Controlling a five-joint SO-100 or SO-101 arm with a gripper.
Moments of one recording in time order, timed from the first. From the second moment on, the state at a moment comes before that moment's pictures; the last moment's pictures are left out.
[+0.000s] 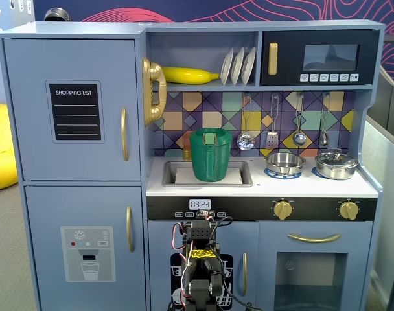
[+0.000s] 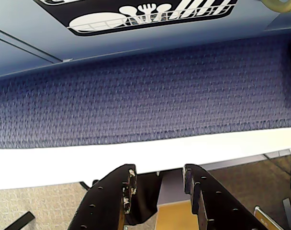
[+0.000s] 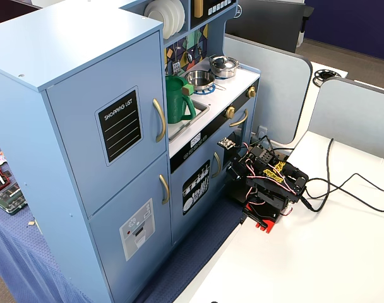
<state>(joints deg) -0.6 182.5 171.3 77.2 -86.3</state>
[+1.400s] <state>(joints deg) -36.0 138.4 113.1 16.1 -100.9</state>
